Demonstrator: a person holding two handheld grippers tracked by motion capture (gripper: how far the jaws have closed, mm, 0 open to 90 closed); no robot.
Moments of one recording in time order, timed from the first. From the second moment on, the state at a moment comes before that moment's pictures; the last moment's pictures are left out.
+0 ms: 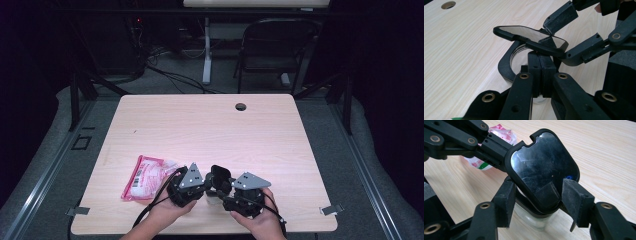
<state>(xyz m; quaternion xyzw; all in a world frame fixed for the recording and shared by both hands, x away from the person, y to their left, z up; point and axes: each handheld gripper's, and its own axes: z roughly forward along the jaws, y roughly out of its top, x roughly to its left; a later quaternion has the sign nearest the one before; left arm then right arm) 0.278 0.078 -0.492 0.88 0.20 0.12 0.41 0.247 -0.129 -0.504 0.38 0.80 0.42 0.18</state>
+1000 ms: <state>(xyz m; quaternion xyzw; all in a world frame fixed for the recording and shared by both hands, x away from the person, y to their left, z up) 0.279 0.077 -0.506 0.89 0.20 0.12 0.39 0.245 -0.138 -0.503 0.39 0.79 0.43 0.18</state>
